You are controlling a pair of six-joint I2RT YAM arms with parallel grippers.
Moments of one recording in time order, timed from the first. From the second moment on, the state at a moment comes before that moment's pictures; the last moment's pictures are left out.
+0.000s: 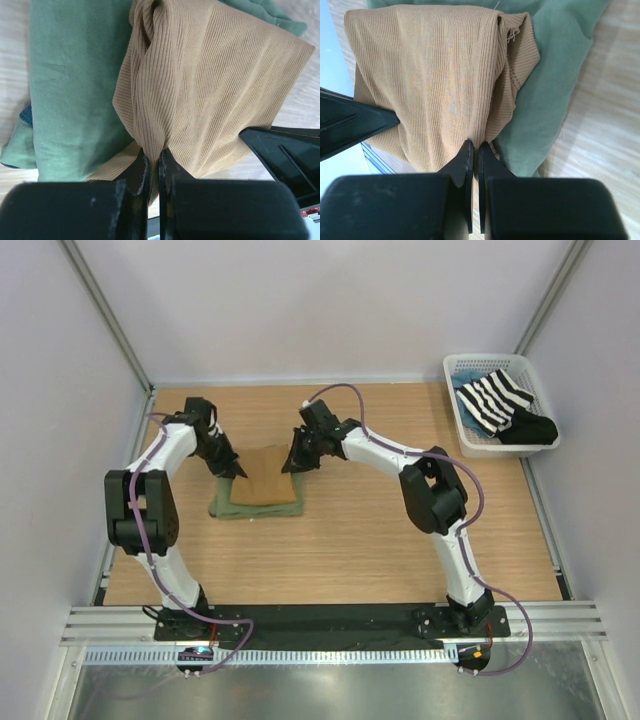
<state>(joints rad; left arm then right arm) -0.02 1.82 1.38 -0.82 0.32 -0.54 0.69 2.23 1.82 -0.43 -0.31 0.78</state>
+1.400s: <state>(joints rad) -0.02 1.44 1.31 -0.86 0.24 -0.56 0.73 1.95 1.66 -0.51 -0.10 0.73</state>
